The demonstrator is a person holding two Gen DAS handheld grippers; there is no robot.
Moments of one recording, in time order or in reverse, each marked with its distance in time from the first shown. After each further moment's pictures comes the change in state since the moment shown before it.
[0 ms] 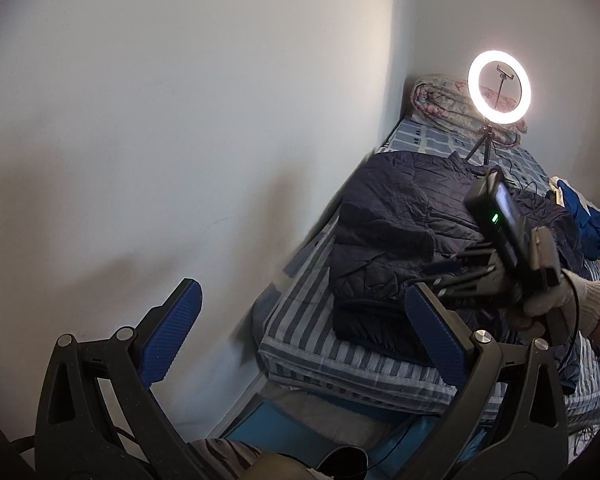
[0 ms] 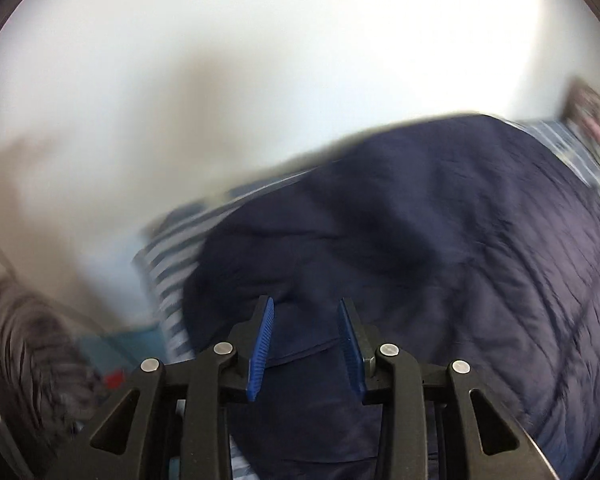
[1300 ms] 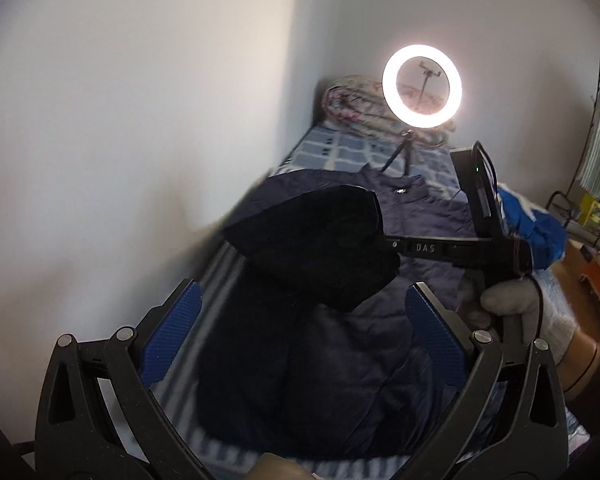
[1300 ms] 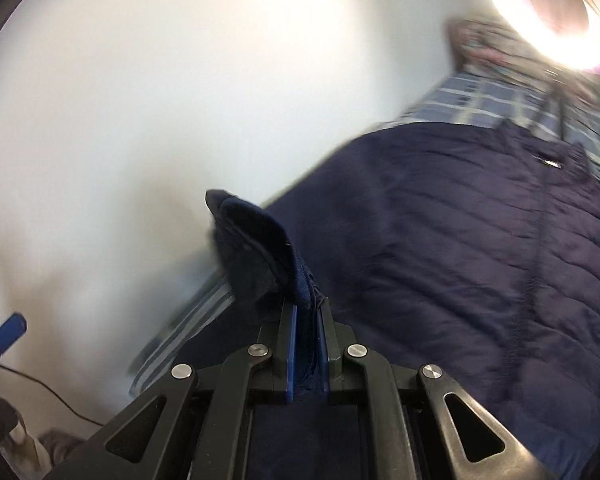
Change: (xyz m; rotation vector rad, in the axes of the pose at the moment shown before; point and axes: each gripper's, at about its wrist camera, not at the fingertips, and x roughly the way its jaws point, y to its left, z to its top) left arm 0.090 -0.133 0.087 0.082 -0.012 -0.311; right arm -0.066 -0.214 -0.008 0.605 -0.311 -0.079
